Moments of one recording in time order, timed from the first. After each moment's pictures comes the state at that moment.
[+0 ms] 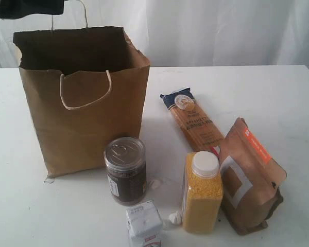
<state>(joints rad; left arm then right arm) -0.56 1.02 -1.22 -0.05 0.71 -0.09 0.19 0.42 -0.62 0.28 0.48 -0.30</state>
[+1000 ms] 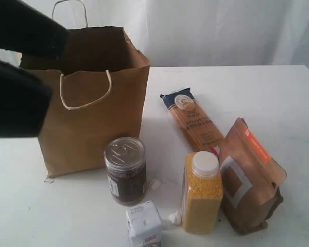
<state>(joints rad) -0.56 0.93 -1.22 -0.90 1.19 0.77 0.19 0.09 -0.26 -0.34 0.46 0.56</state>
